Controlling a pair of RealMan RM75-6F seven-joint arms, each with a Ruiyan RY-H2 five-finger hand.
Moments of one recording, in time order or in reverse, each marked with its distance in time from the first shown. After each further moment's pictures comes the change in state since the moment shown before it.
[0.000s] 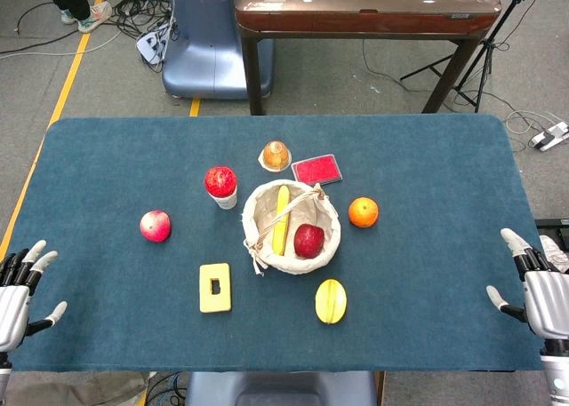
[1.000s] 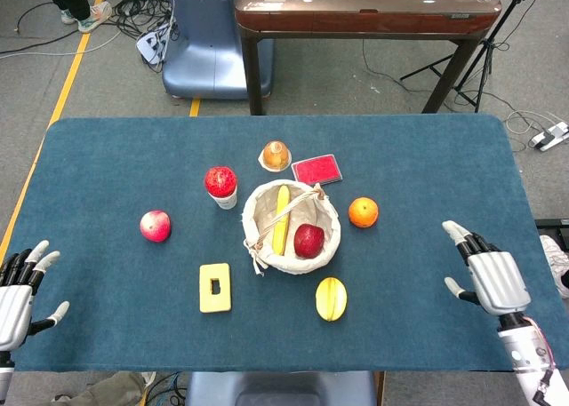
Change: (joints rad) left arm -0.003 -0.014 0.001 0.012 -0.001 -0.007 -0.001; right arm 0.163 -0.010 0.025 -0.061 0.007 -0.232 -0.142
